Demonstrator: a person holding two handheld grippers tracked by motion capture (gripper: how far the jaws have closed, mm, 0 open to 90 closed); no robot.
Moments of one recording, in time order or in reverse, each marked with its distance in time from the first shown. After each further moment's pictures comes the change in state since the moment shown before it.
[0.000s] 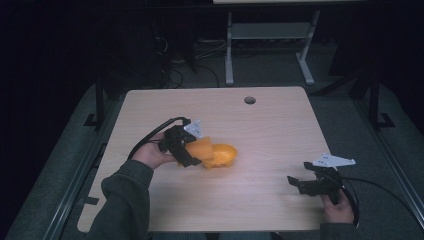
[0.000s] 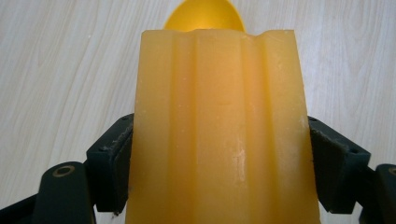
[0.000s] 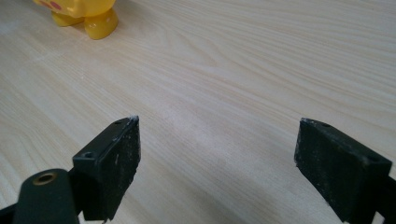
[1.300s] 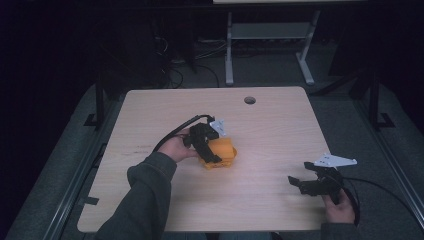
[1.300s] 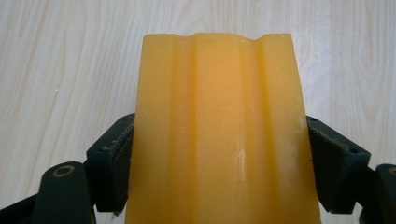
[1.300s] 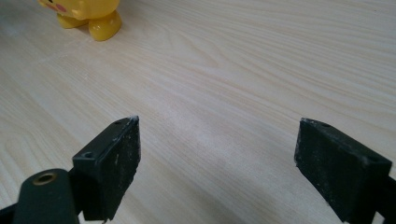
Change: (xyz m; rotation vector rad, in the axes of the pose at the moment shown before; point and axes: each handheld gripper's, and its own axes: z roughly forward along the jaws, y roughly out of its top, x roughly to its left) left arm 0.015 0.043 0.051 -0.001 -0.085 0.055; right arm -0.002 -0.001 -0.001 -0.006 0.017 0.009
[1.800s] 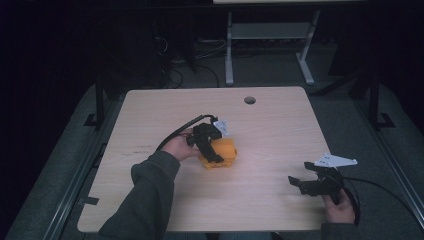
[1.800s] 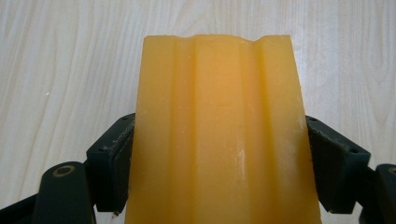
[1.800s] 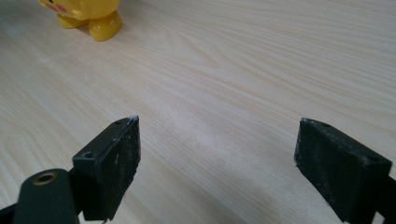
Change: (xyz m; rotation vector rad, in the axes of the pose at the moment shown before) left arm 0.006 0.003 0.012 0.015 -0.024 0.001; right arm 0.000 0.000 0.000 -0.001 0.001 0.002
